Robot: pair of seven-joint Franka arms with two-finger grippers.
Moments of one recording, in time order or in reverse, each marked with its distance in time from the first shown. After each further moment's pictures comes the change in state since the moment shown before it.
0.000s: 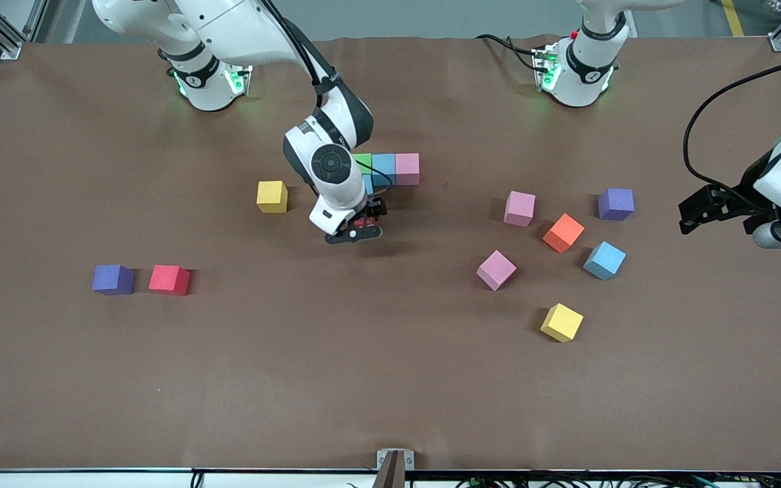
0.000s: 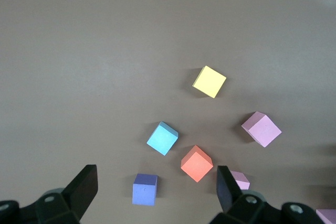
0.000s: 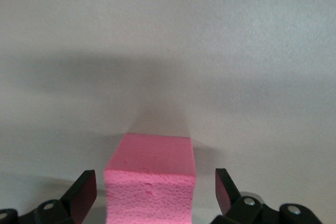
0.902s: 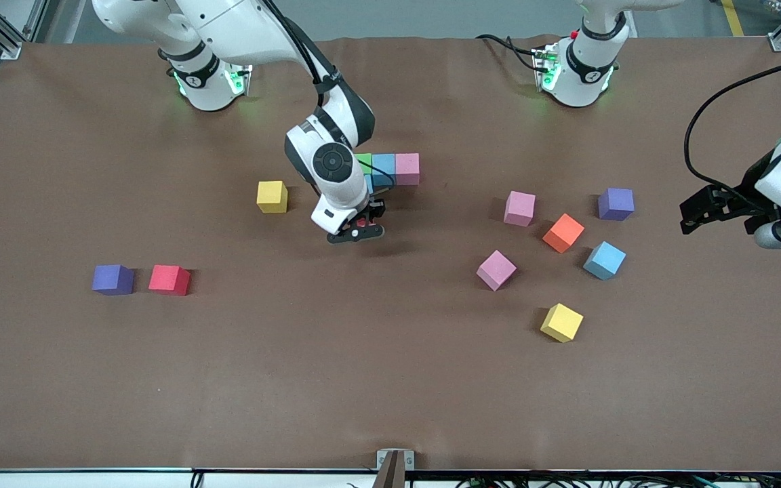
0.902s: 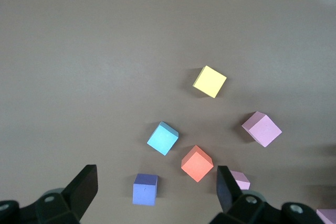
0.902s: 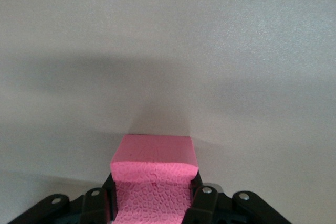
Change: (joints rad) left arm -0.002 0.000 -0.002 -0.001 0.000 0.000 0.000; right arm 0.001 0.004 0.005 -0.007 0.000 0.012 0.000
